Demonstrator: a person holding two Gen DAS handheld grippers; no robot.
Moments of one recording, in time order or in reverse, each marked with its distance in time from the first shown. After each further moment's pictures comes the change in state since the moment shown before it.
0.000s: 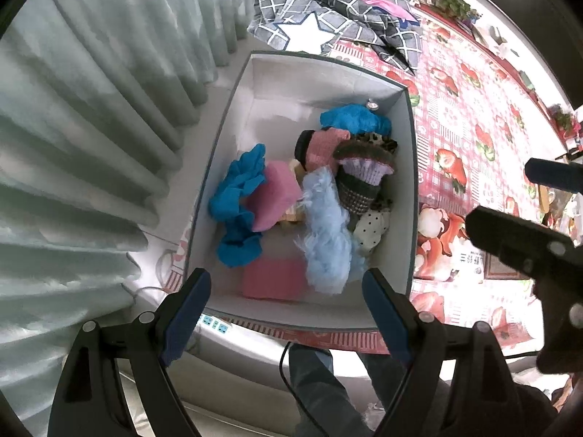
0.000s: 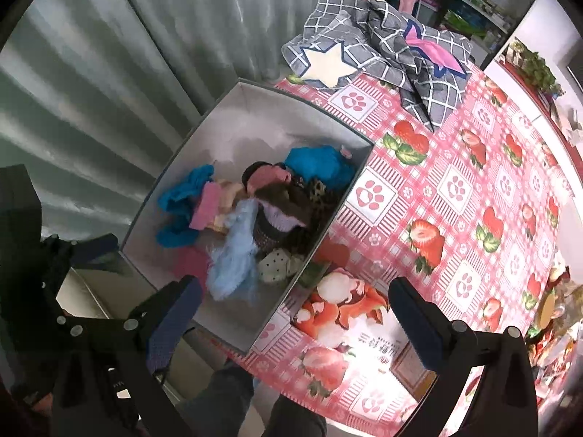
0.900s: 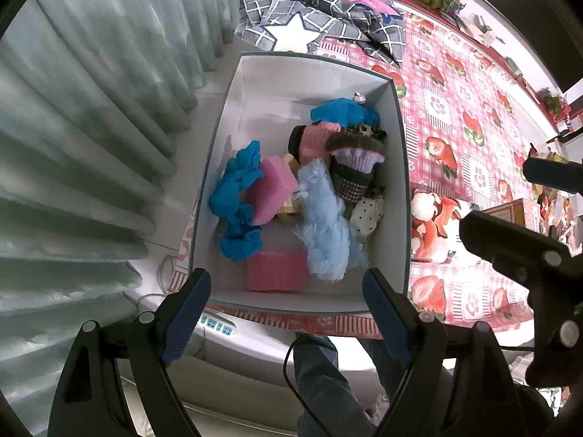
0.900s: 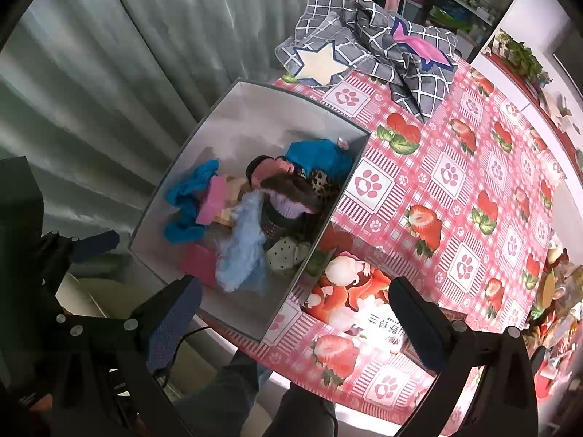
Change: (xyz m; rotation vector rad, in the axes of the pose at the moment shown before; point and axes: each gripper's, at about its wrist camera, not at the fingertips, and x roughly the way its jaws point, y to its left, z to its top) left arm -0.008 0.003 -0.009 0.056 -0.005 -0.018; right arm -0.011 0.016 -0.015 0.044 -0.017 -0.026
